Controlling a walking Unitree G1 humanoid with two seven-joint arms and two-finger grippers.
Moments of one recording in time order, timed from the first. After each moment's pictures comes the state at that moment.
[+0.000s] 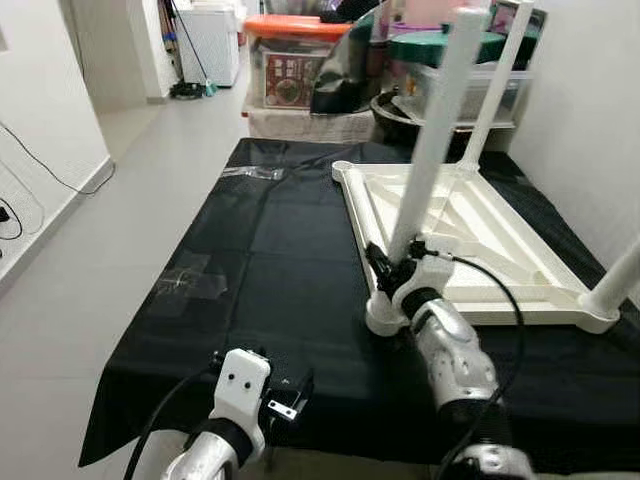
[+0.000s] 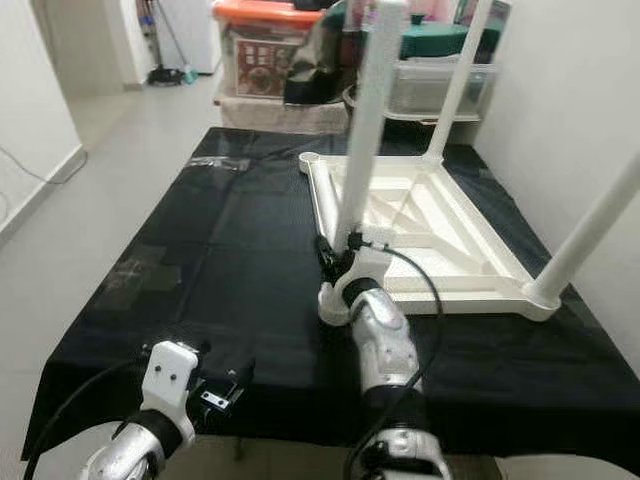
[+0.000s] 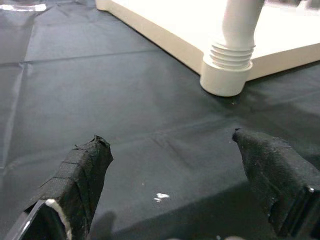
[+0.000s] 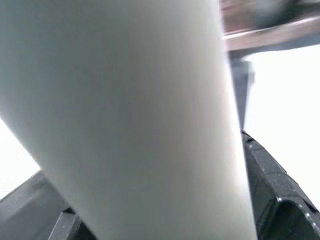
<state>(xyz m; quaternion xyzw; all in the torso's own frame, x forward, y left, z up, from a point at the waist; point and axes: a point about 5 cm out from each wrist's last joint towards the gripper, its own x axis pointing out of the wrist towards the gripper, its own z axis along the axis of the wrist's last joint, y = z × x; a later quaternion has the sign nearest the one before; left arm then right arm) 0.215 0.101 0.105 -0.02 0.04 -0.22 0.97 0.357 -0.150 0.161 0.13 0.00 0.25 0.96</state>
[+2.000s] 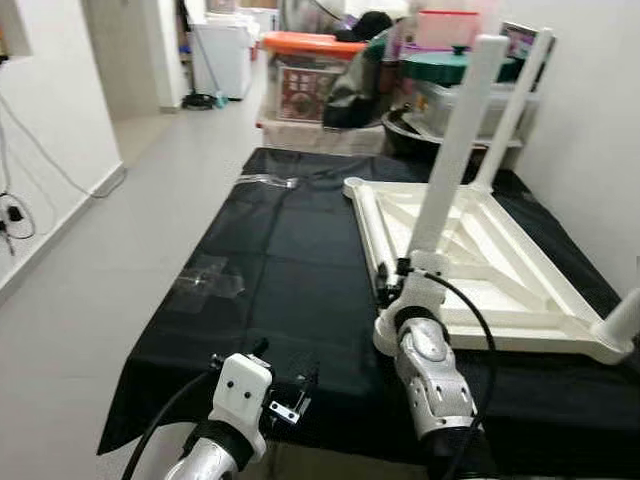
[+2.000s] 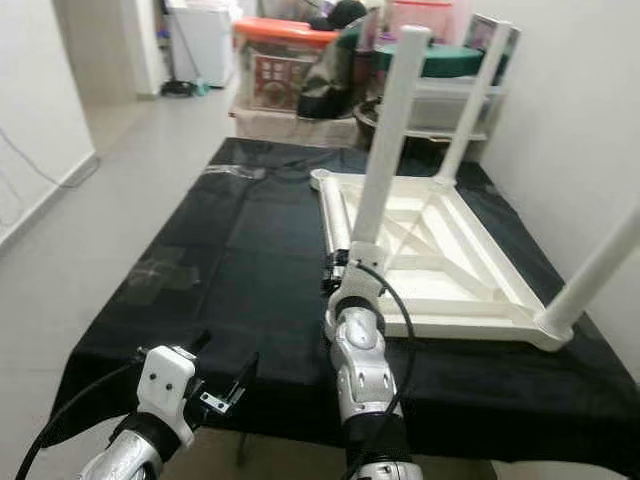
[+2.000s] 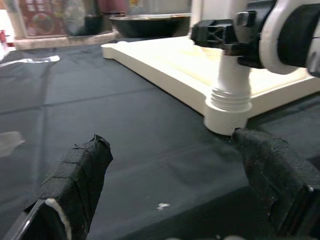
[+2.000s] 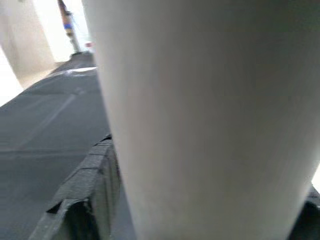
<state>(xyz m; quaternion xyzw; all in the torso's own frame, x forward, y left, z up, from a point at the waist) 0.206 0.095 0.116 0.00 -0.02 -0.24 0.97 0.336 -0.118 0.135 0.06 0.02 -0.02 1.00</state>
